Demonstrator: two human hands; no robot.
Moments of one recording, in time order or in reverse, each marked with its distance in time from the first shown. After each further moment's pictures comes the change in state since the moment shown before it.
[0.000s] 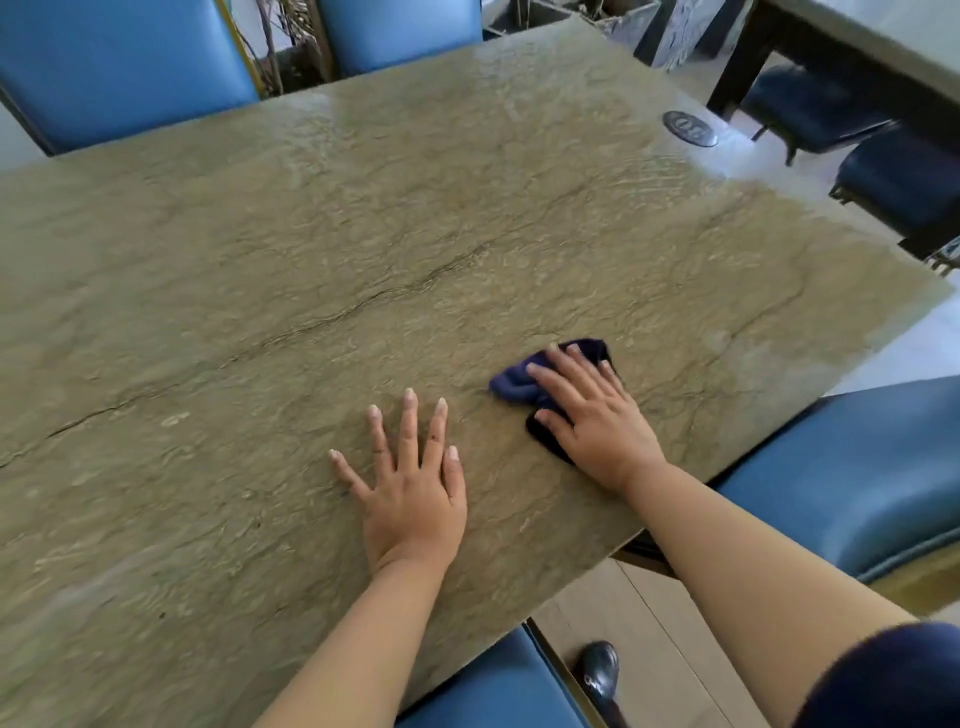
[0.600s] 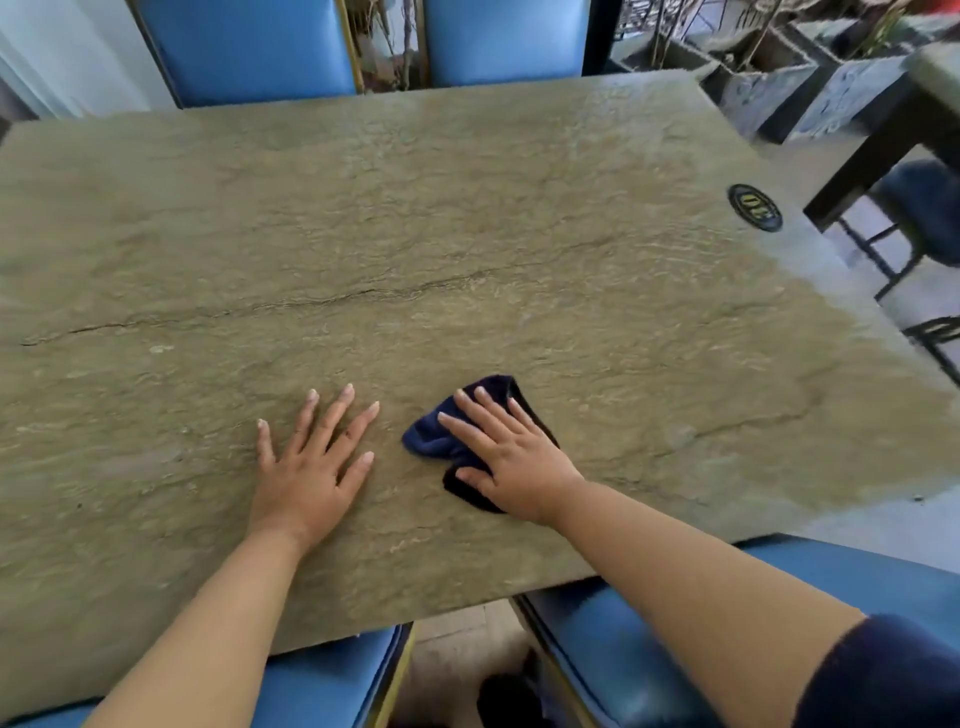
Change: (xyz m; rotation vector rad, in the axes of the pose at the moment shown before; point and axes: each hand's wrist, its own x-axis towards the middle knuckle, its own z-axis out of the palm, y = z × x) left_hand 0.004 0.007 -0.016 0.050 -0.162 -0.147; right_hand 0.035 0.032 -0.024 0.009 -0.410 -0.557
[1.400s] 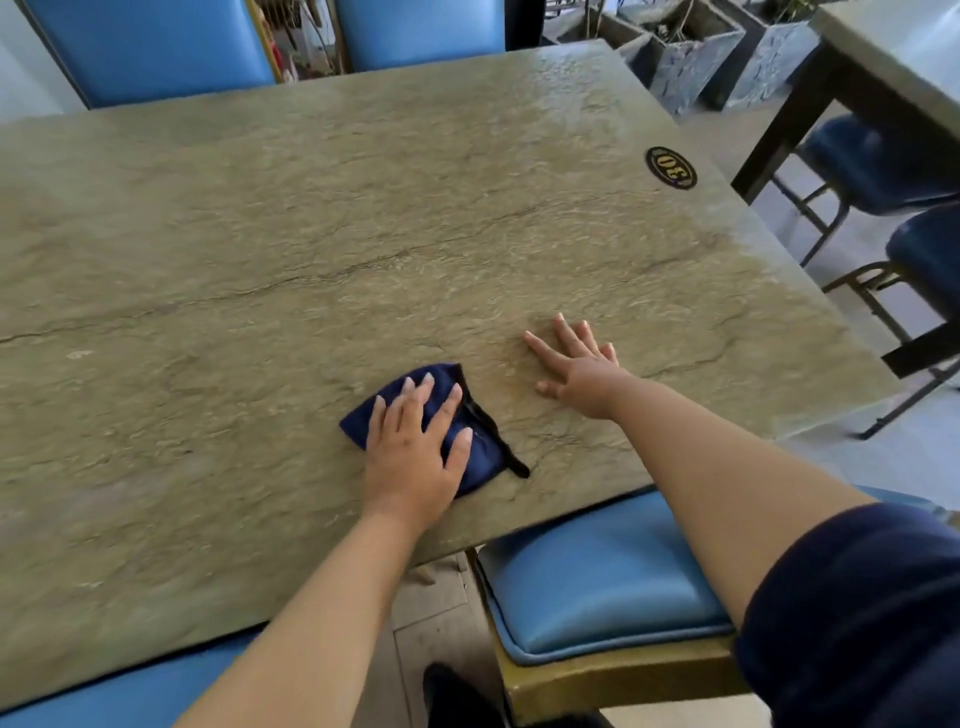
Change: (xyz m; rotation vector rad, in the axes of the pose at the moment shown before) left_hand -0.009 0.168 0.022 -0.155 0.201 0.206; right_hand -0.064 0.126 -0.050 0.095 -0.149 0.509
